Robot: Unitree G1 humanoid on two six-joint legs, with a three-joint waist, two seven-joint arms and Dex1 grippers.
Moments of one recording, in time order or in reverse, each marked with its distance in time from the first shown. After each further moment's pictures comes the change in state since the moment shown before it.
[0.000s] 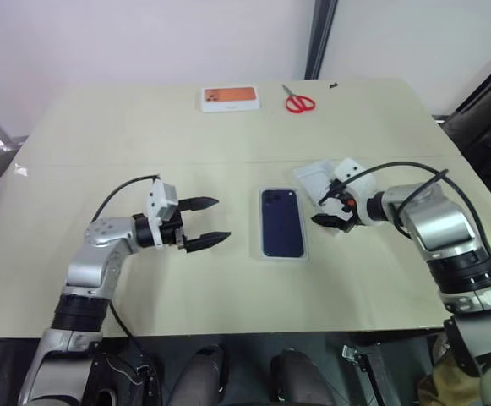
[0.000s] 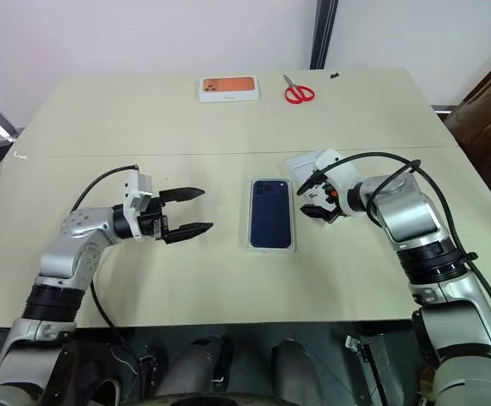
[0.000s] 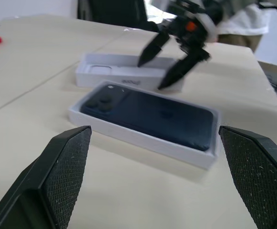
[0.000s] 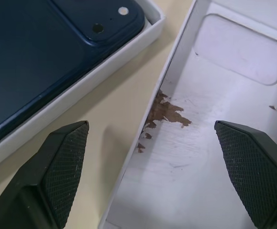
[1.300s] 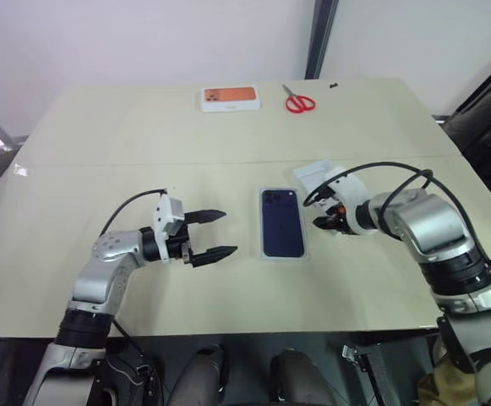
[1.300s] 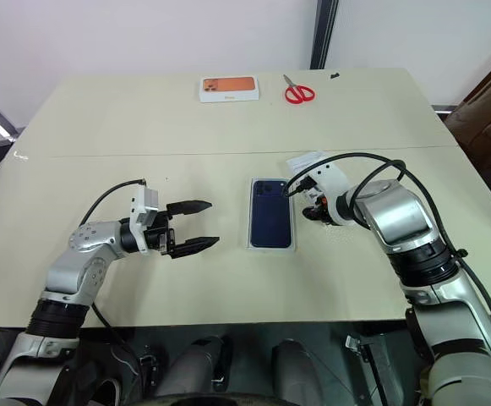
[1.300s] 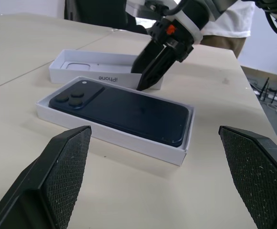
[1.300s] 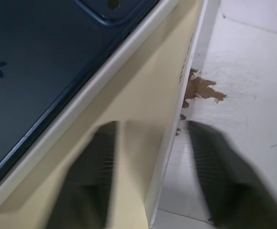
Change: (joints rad) left arm 0.072 -0.027 -0.028 -0.069 -0.019 0.003 0.037; right arm 0.010 0.025 0.030 -0.135 0.108 0.258 -0.198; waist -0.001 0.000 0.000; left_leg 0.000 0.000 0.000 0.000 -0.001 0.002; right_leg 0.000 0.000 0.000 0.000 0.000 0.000
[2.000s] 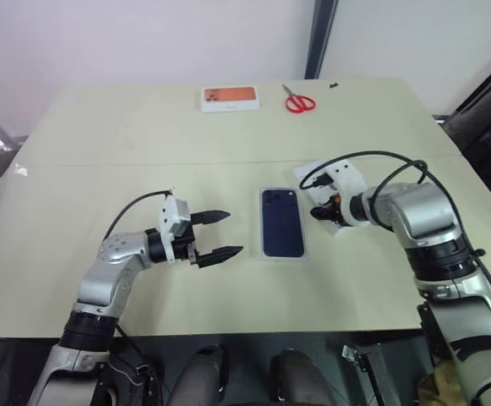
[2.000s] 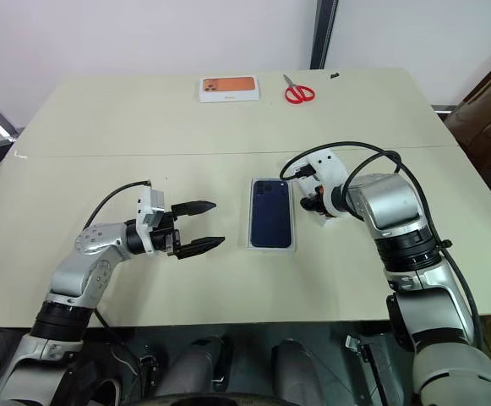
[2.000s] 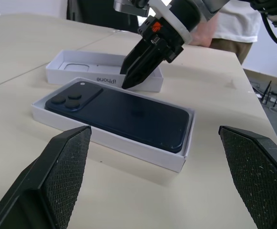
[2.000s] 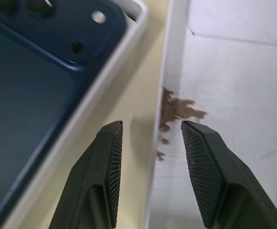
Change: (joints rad) left arm 0.011 -0.018 -0.024 -0.029 0.001 0.018 0.051; right arm -0.072 0.107 -0.068 0.113 0.010 0.048 -0.116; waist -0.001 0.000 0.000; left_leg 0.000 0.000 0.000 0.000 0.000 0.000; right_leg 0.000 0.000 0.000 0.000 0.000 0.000
